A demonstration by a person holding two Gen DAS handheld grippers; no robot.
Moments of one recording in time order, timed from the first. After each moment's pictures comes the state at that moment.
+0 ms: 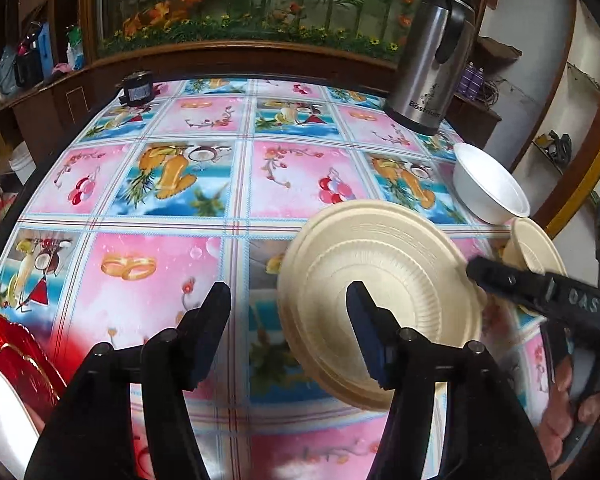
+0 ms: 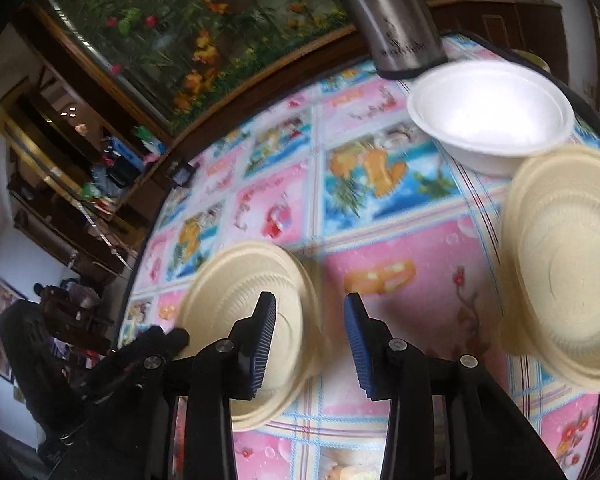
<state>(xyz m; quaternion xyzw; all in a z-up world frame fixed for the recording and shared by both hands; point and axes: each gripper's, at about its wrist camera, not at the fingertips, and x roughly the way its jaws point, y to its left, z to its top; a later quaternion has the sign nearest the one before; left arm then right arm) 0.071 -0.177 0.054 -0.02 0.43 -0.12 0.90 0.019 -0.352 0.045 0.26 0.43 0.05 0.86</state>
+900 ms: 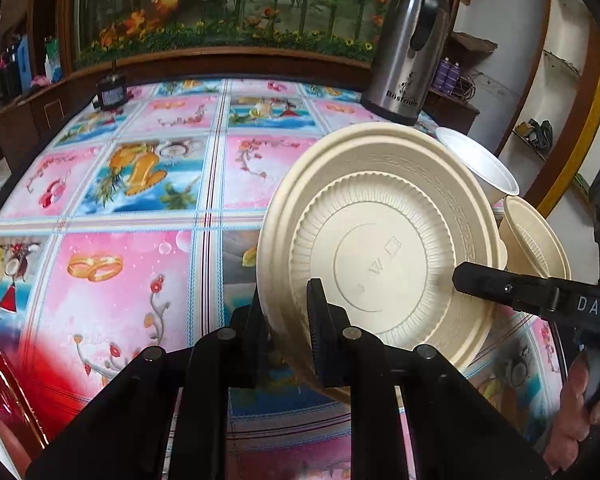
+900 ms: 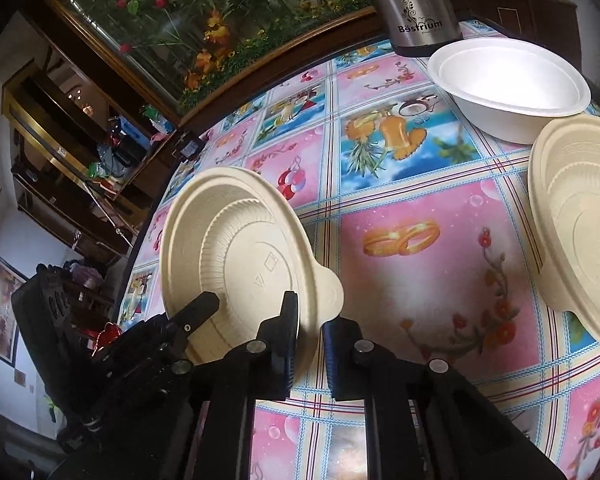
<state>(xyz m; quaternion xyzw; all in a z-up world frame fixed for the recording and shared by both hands) 0.063 -0.185 0.034 -0.01 0.40 -0.16 0.90 0.007 -0.333 0.035 0.25 0.44 0.08 0.86</state>
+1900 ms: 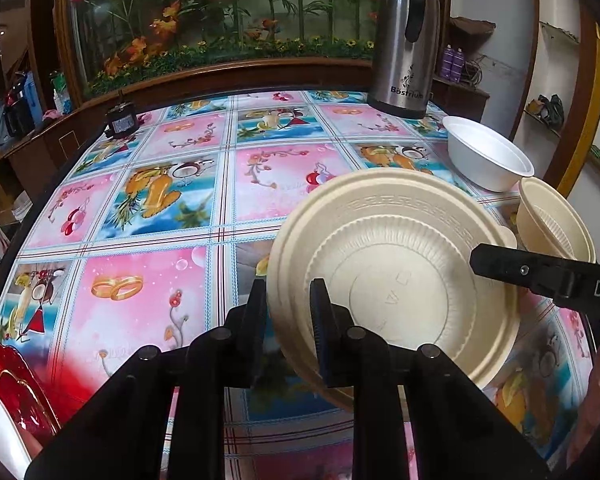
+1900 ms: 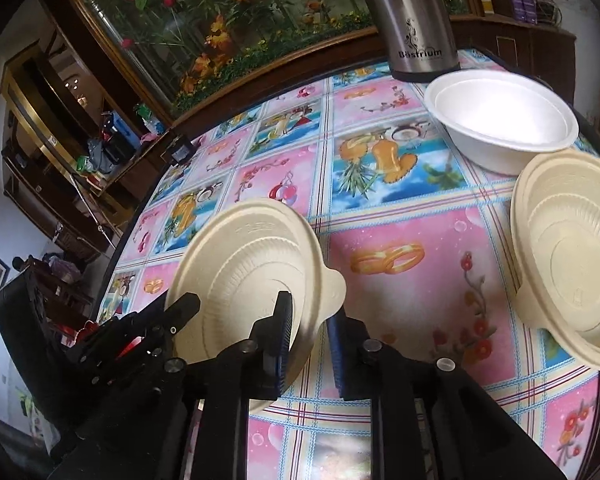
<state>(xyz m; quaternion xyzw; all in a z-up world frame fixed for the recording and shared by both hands) 0.060 -0.194 0.034 0.05 0.38 -0.13 0.91 0.005 -0.326 0.044 0.20 0.43 0.05 0.88</state>
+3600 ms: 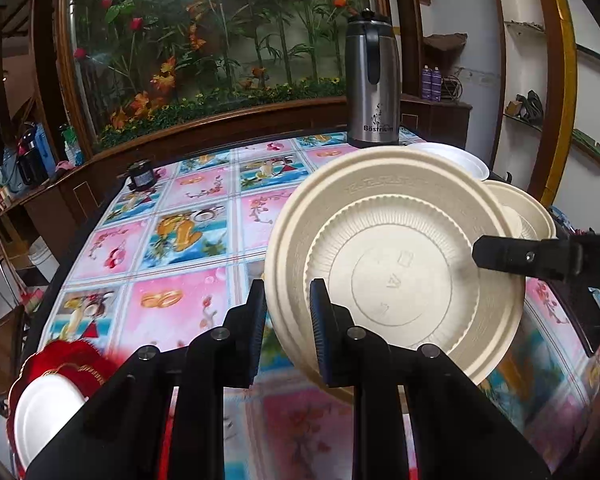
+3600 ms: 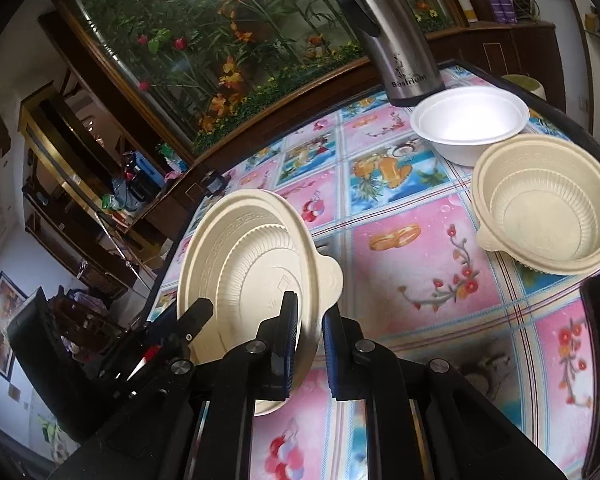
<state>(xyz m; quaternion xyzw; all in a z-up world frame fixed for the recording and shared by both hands) -0.012 -0.187 0.081 0.09 0.30 -0.13 0.94 -0.069 -0.326 0.084 0.26 0.36 0.06 0.89</state>
